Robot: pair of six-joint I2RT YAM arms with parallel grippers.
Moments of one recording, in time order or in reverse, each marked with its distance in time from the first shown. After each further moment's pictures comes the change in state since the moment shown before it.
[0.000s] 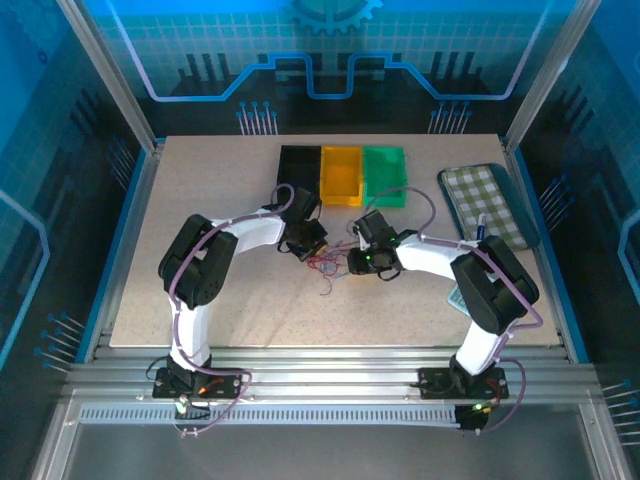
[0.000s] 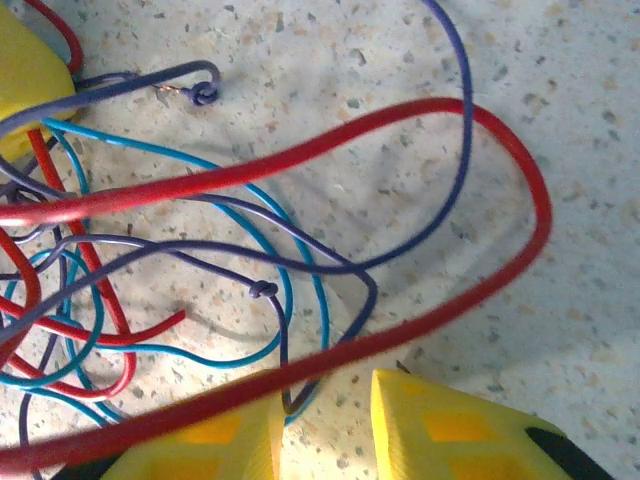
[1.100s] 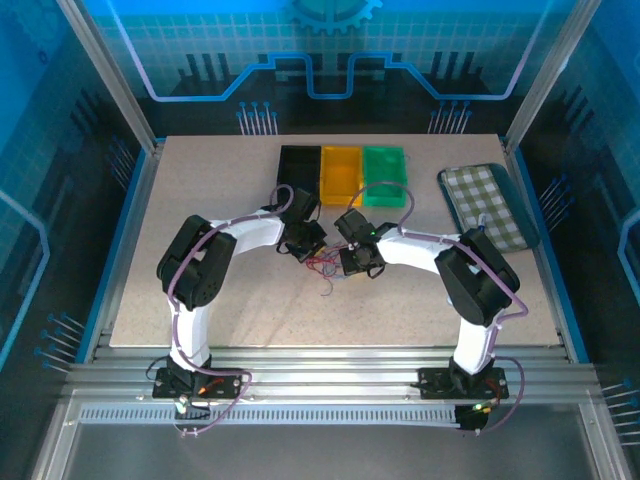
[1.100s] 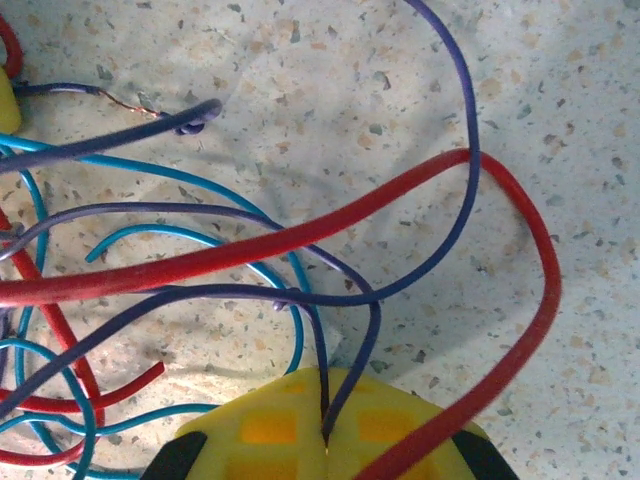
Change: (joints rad) left arm -0.001 -0.012 -0.013 -0.005 -0.004 0.000; right arm 0.082 0.108 0.161 -0.167 0.189 -0.012
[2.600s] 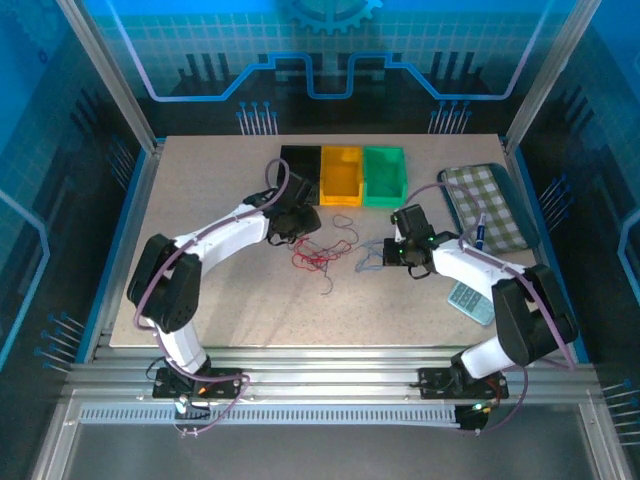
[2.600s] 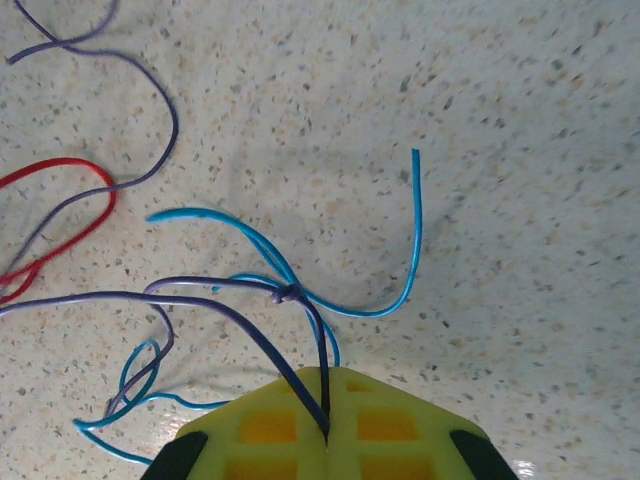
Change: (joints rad) left arm -0.025 -0.235 0.061 -0.150 -0.261 0.375; right arm -0.266 -0.335 -0.277 0.126 -0.125 -0.028
